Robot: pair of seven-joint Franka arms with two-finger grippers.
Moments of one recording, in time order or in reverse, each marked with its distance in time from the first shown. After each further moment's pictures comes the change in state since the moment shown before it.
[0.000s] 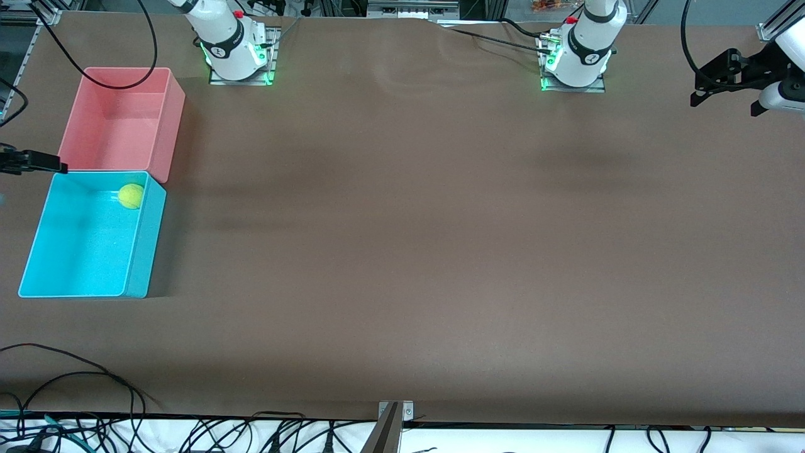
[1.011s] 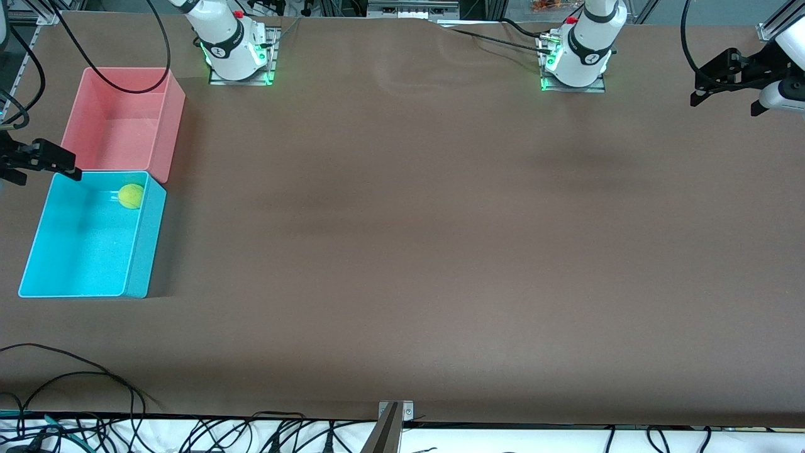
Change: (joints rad) left arm 0.000 0.000 0.000 0.002 0.000 0.000 0.000; right arm -0.086 -0.115 0.316 0.079 0.013 0.021 0.166
